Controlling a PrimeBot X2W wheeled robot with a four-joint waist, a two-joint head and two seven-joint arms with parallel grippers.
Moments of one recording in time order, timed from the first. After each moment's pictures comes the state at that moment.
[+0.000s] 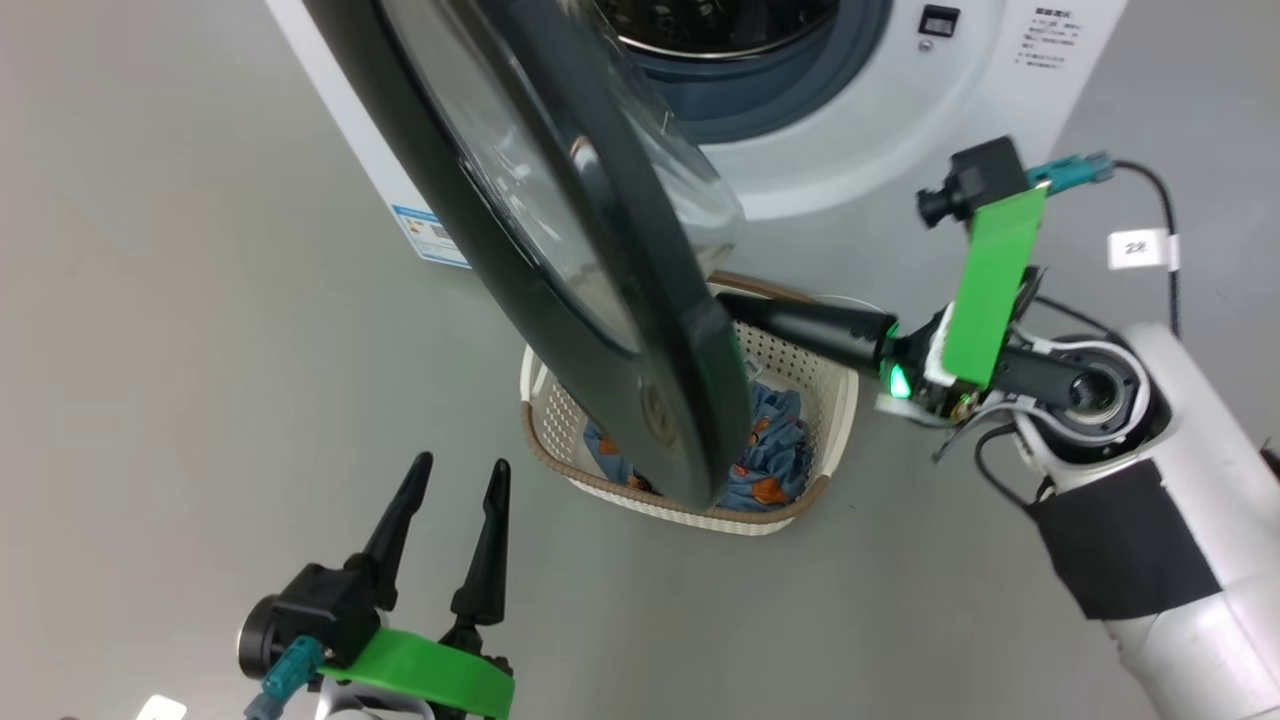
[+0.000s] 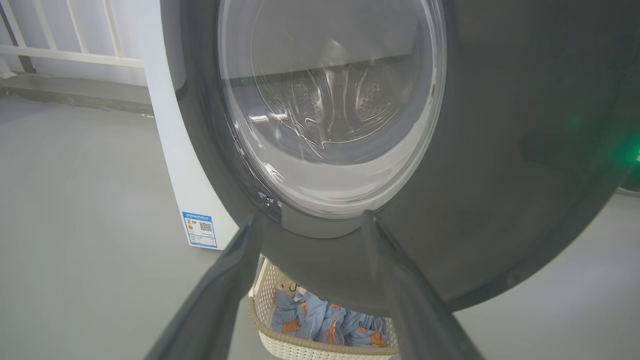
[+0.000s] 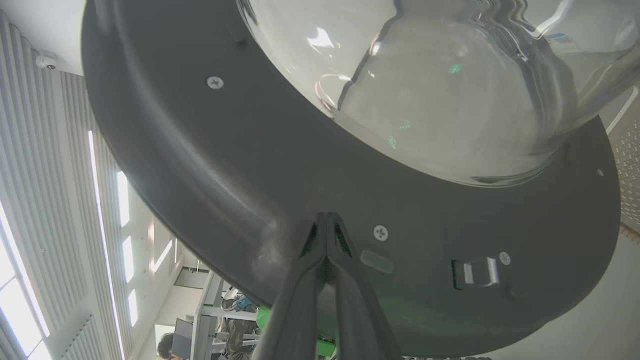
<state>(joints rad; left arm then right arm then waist) -0.20 0.04 -0.25 0.28 -0.30 -0.07 -0.26 -0.70 -0.18 0.32 0.32 1.58 0.12 0.86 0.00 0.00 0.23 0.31</state>
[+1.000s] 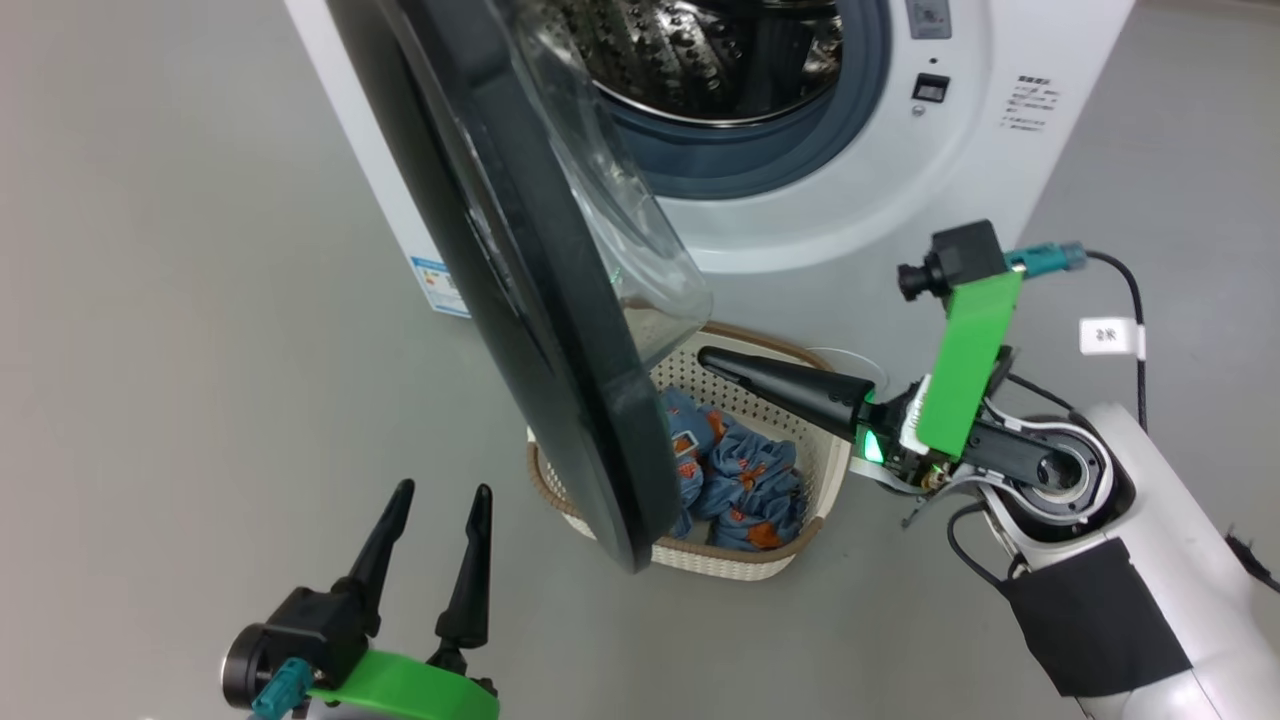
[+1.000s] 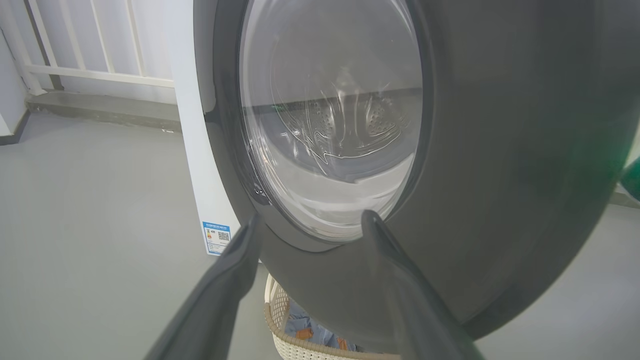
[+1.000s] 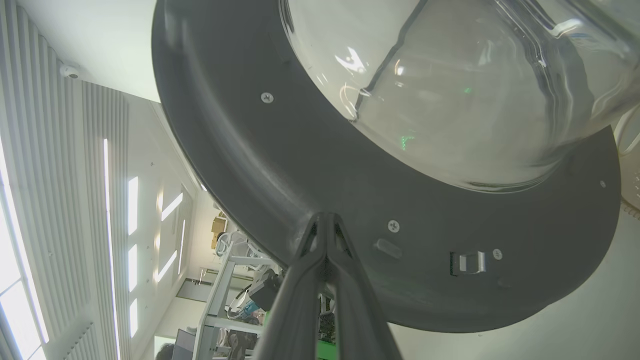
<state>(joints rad) -0.16 0.04 -0.22 0.29 -0.28 -0.08 -0.26 -0.57 -0.13 0.31 0.25 1.56 0.12 0.79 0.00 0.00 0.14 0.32</state>
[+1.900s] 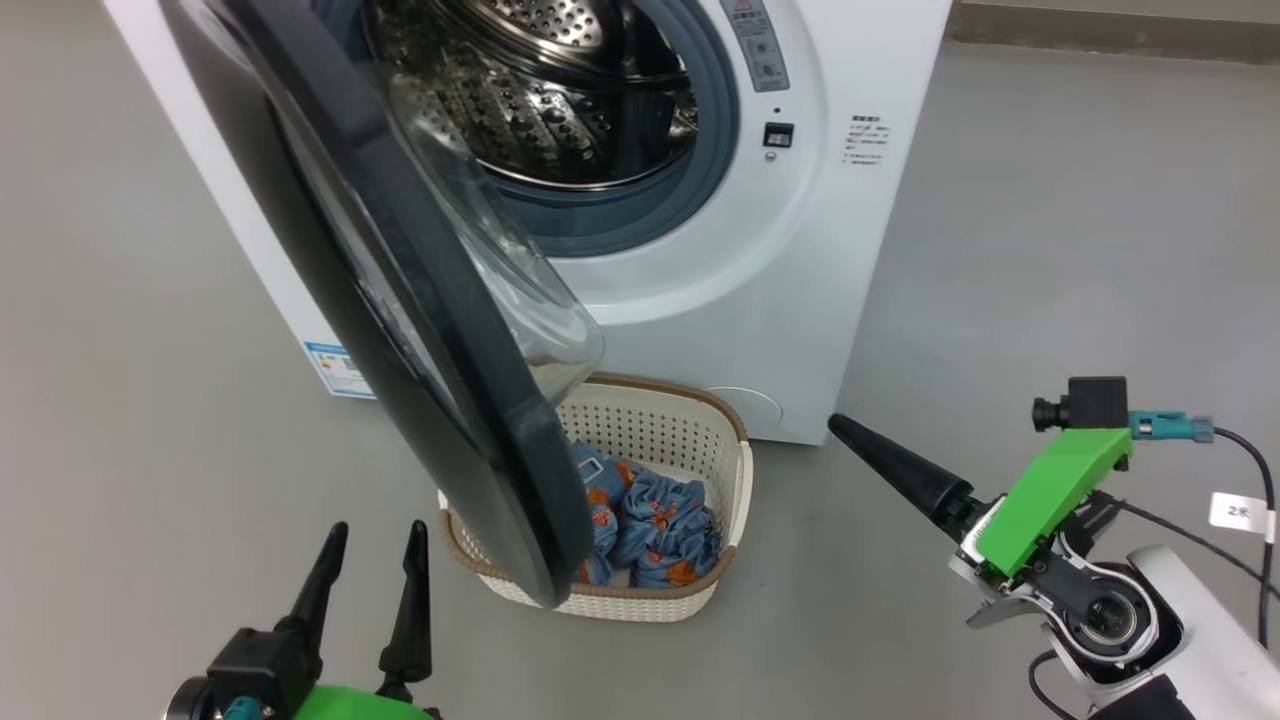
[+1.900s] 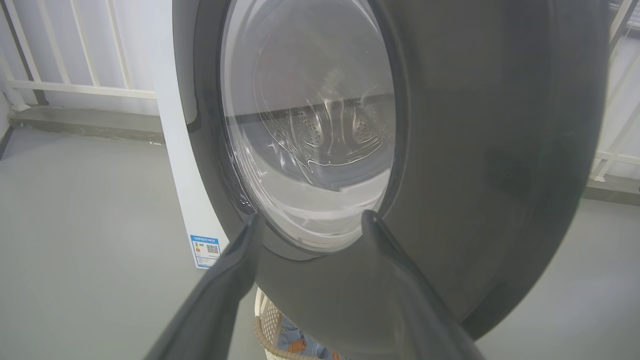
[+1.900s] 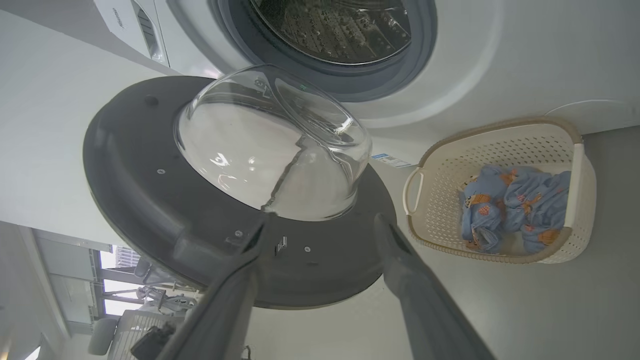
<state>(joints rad) -0.09 0.04 -0.11 0.30 -0.23 -0.10 -0.26 -0.33 -0.27 0.34 0.24 1.46 0.12 0.40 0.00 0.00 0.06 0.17</state>
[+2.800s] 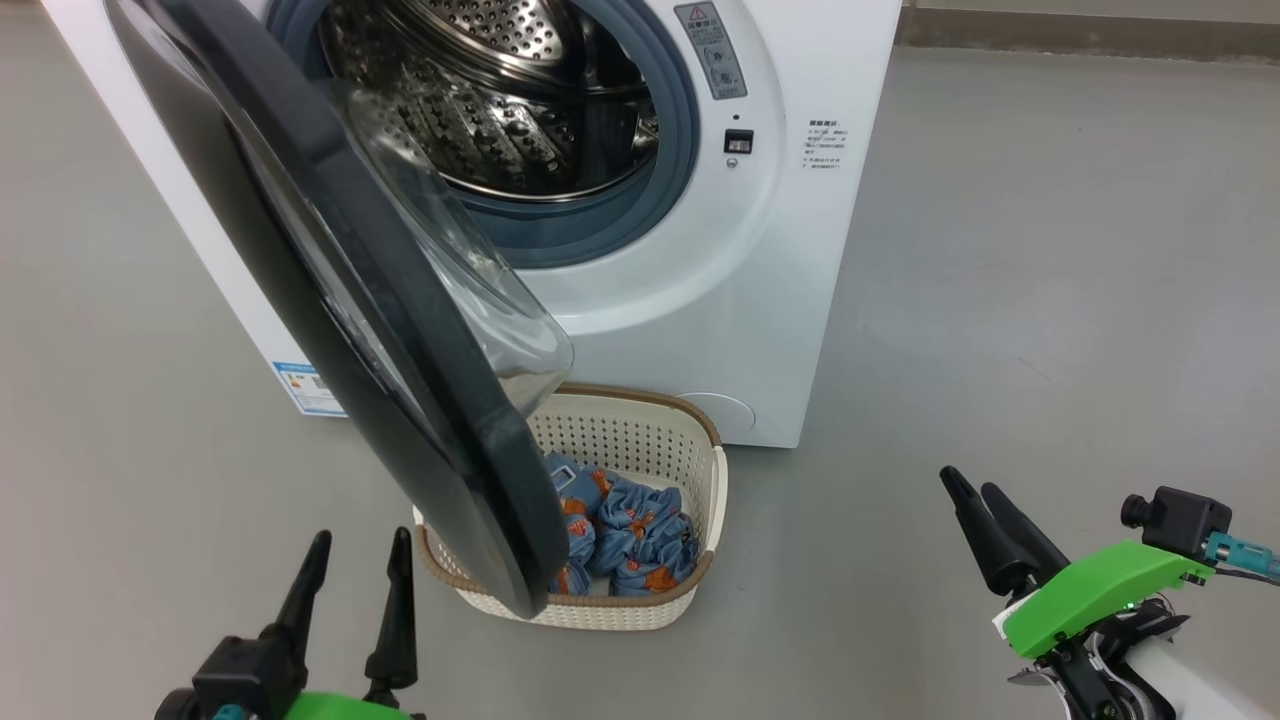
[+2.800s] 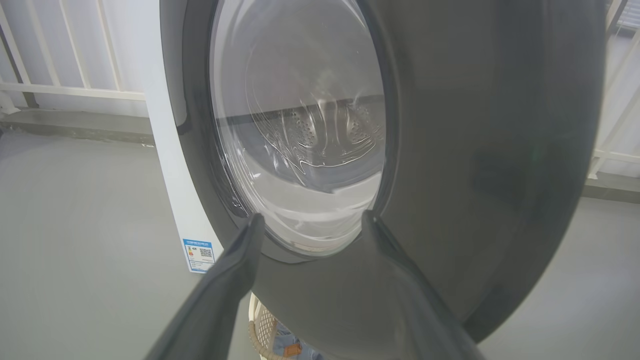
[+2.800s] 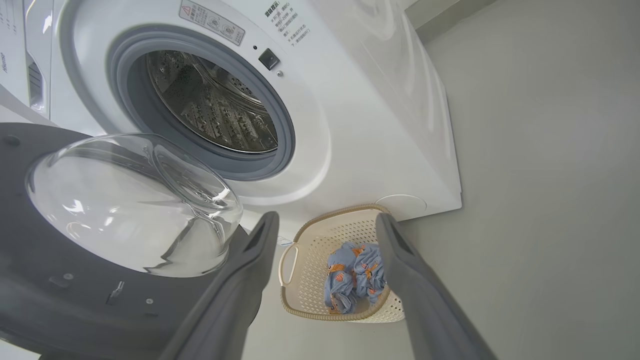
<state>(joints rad) -0.09 0.04 -0.08 0.30 -0.23 -0.11 -0.26 -0.31 -0.42 0.64 0.44 1.37 0.12 -0.24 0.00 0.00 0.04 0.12</state>
